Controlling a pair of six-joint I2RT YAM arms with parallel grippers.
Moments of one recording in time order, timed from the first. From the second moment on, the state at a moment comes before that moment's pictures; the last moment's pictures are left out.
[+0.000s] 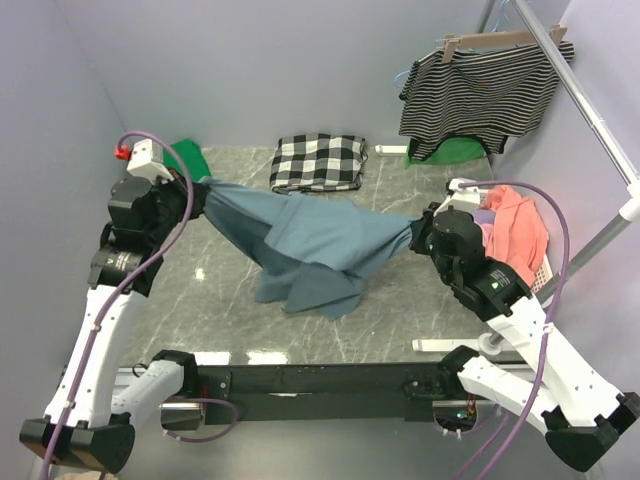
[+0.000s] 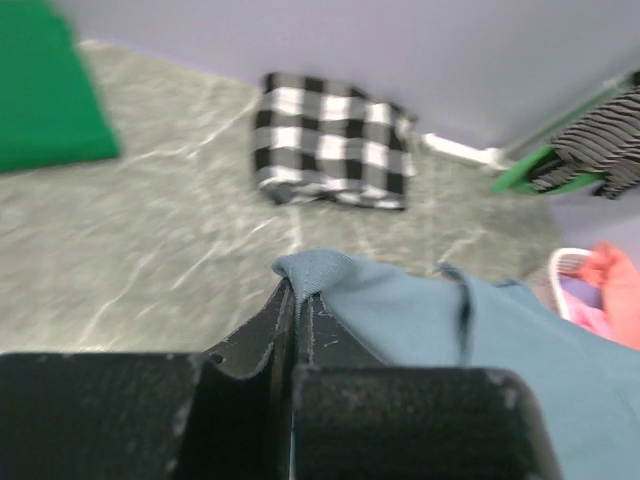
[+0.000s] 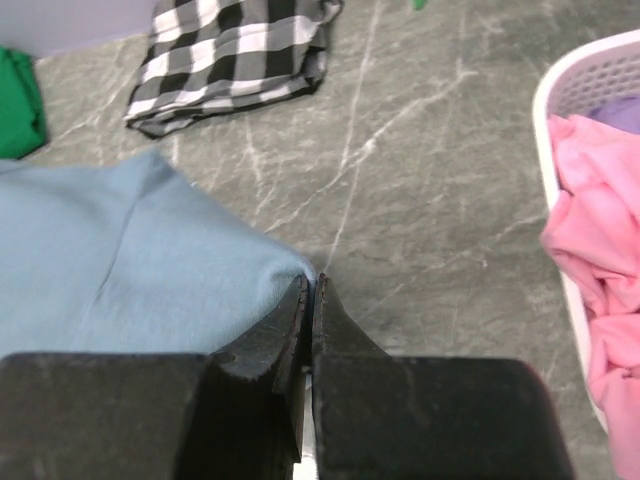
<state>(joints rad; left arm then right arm) -0.15 0.91 1.10 -0.37 0.07 -0.48 0.59 0.84 0.99 -0.56 0.48 0.48</state>
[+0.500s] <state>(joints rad) -0.12 0.86 1.31 -0.69 -0.11 -0.43 0.52 1.09 1.06 -0.63 0.64 0.51</state>
